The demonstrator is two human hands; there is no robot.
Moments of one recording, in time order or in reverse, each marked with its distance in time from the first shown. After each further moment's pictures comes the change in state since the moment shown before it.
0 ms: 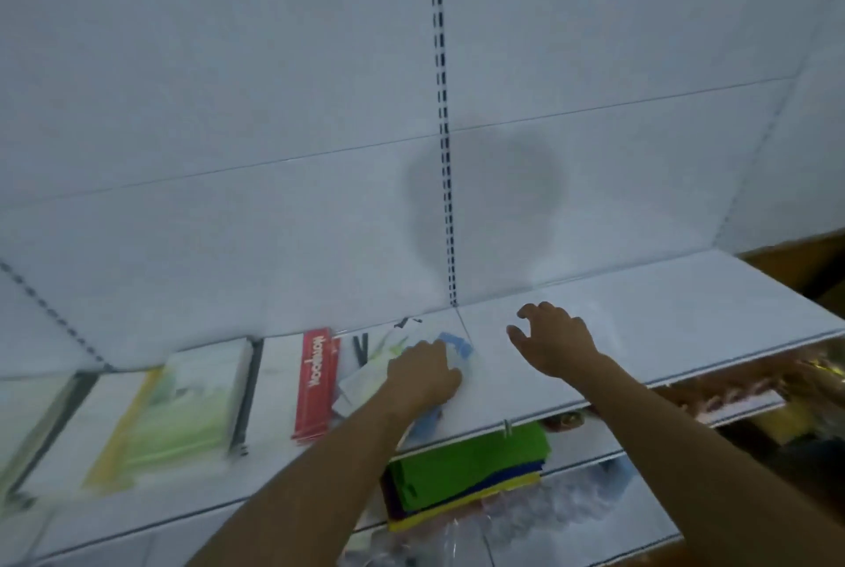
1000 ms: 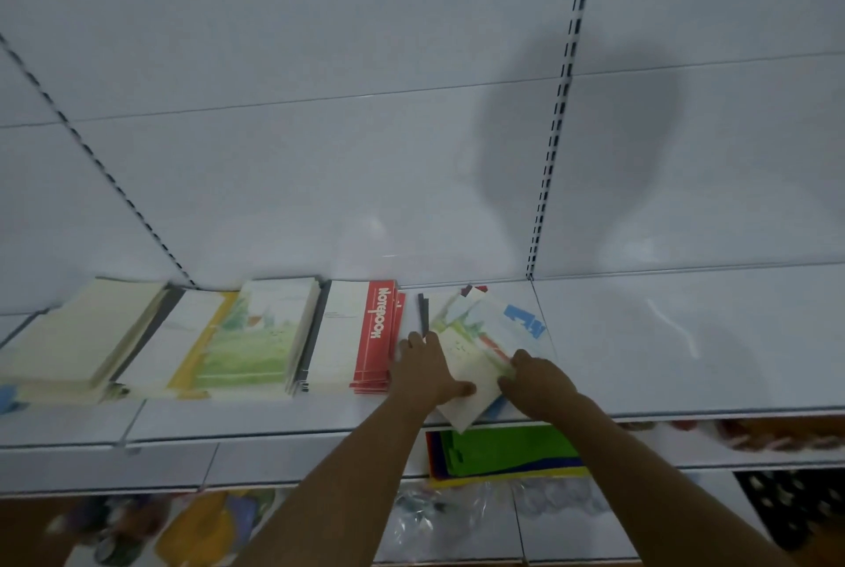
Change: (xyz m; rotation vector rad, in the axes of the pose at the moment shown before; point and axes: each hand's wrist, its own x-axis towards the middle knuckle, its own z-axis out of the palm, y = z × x) left_hand 0.004 -0.097 0.045 -0.042 0.053 -0.340; right_hand 0.009 -0.085 0.113 0.172 -0.385 -0.096
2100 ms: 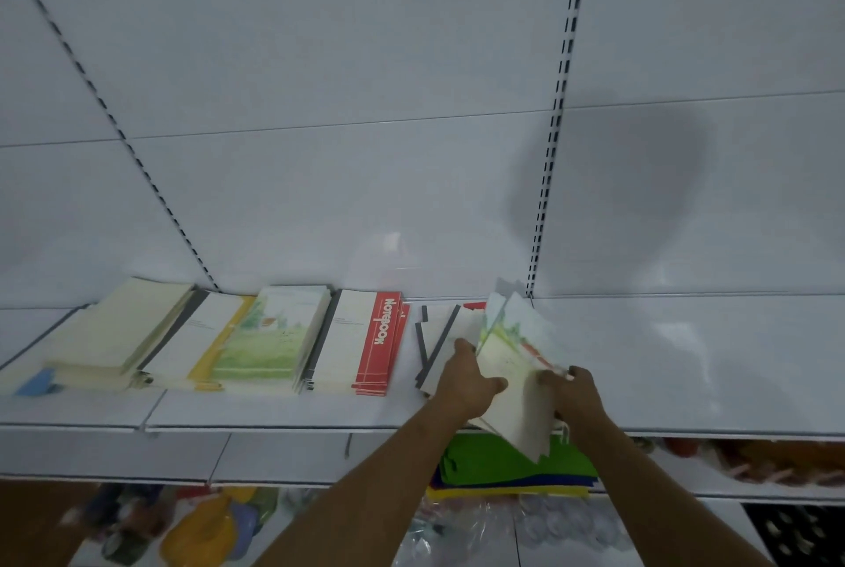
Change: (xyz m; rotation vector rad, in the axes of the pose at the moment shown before) left_hand -0.052 0.065 -0.012 -0.724 0.010 0.033; right_hand -0.018 0.050 -0.009 1.084 0.224 0.325
